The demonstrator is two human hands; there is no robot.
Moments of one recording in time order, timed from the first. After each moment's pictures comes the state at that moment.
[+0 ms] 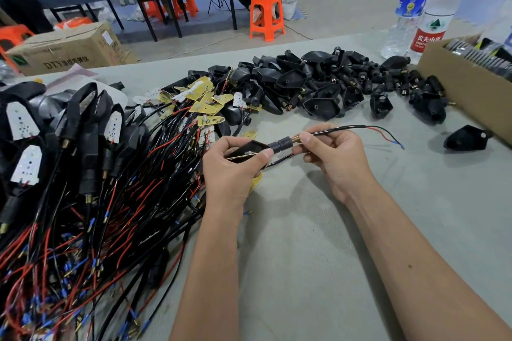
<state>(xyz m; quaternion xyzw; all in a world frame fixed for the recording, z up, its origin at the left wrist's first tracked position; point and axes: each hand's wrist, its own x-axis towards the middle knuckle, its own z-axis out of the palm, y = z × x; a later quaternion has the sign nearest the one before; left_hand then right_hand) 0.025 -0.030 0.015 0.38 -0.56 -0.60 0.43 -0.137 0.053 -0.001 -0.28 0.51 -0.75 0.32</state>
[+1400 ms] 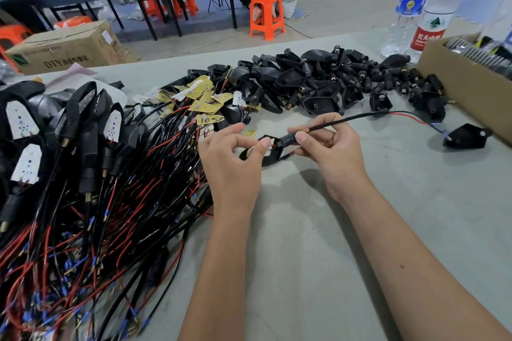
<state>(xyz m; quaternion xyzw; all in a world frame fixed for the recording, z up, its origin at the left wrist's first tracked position) 0.016 -0.030 0.011 0.41 -0.70 -0.34 0.48 -0.129 0.050 0.001 -0.30 0.50 -0.76 0.27</state>
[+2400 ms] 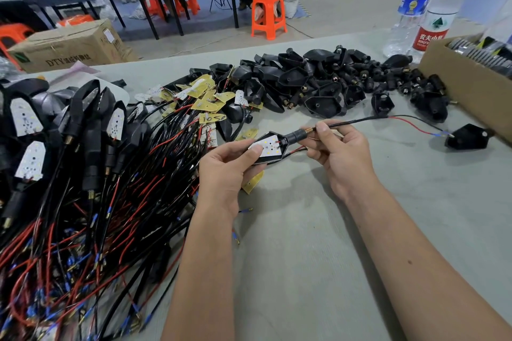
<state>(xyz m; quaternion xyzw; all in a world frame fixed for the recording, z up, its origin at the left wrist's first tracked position) 0.032 -0.034 0.017 0.38 -0.45 -0.71 0.39 -0.138 0.049 0.000 -0.17 0.48 -0.80 0.32</state>
